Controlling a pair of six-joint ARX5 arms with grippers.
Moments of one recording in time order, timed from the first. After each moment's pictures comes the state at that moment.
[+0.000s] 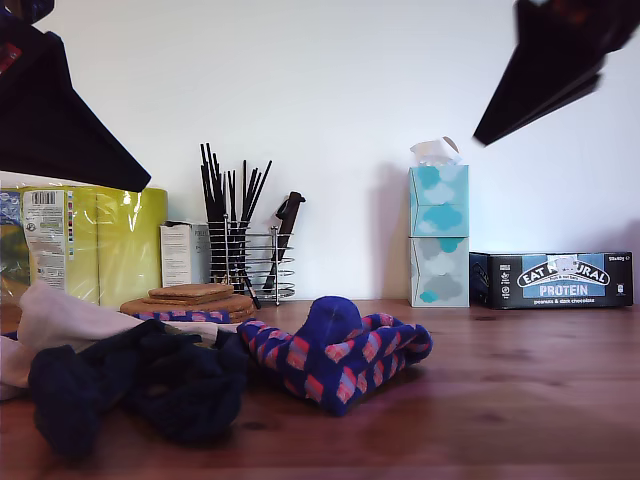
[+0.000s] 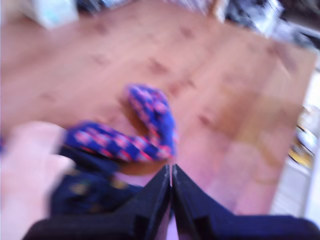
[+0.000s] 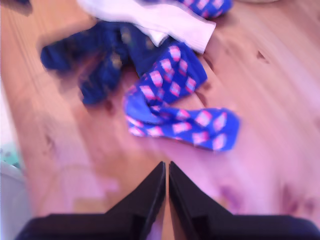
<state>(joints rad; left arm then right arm) -0.36 1.01 0.61 -0.31 0.65 0.26 0.39 1.29 1.10 -0.76 -0.41 -0.70</state>
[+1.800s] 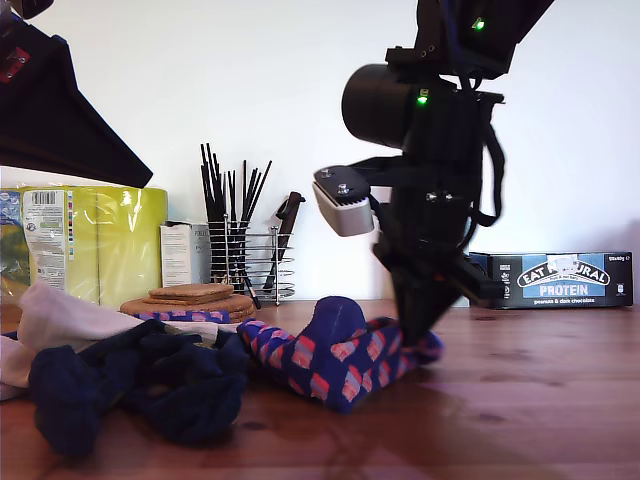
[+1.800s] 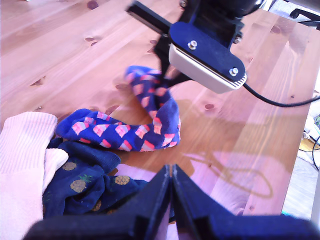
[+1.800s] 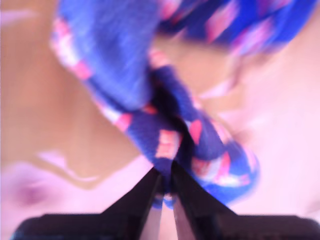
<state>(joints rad) -0.36 1.02 0.62 -0.28 0.62 0.26 0.62 1.84 1.22 -0.63 0.12 -1.17</state>
